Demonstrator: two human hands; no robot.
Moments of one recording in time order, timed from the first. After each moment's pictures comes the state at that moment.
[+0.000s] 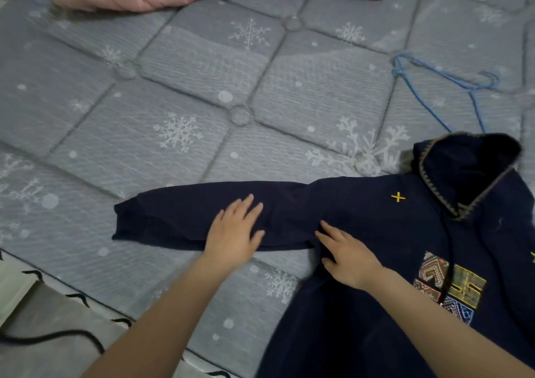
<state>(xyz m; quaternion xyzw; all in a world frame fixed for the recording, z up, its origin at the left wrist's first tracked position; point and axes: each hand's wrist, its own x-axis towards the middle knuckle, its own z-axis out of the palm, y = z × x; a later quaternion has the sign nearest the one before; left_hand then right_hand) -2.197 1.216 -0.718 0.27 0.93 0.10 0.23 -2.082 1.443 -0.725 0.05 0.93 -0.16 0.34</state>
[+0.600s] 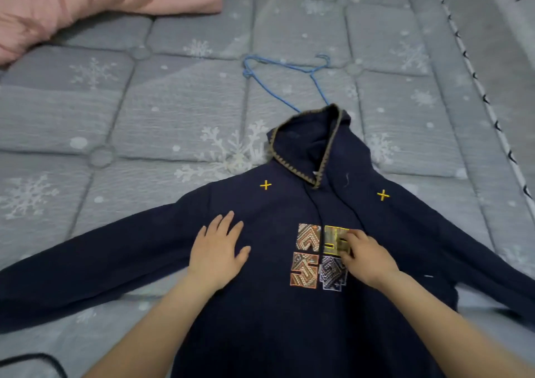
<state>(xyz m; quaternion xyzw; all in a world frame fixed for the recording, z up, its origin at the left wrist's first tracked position) -2.103 1.400 -0.697 0.42 0.87 0.00 0.24 -1.899 1.619 -0.694 0.37 0.86 -0.19 0.28</state>
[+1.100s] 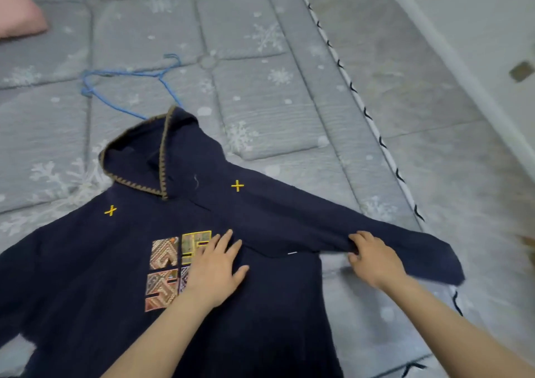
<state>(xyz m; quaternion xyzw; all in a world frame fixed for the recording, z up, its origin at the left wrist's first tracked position) -1.892 1.595 -0.704 0.55 0.78 -0.08 0.27 -1.632 1.763 -0.679 0.52 0.80 -0.17 0.25</state>
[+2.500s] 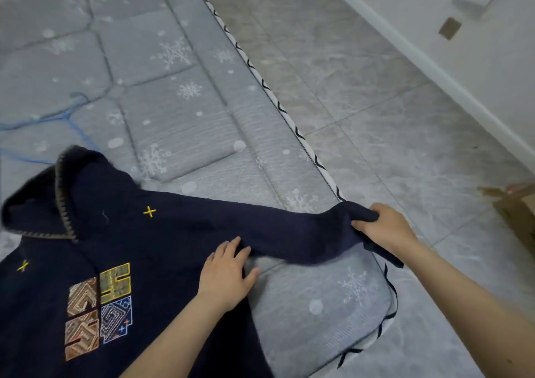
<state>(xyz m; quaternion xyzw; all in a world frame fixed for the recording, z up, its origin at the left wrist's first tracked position) -1.727 1.697 -0.699 0.60 0.74 -0.10 0.29 -1.452 1.857 -0.657 0.72 0.59 -0.37 0.00</state>
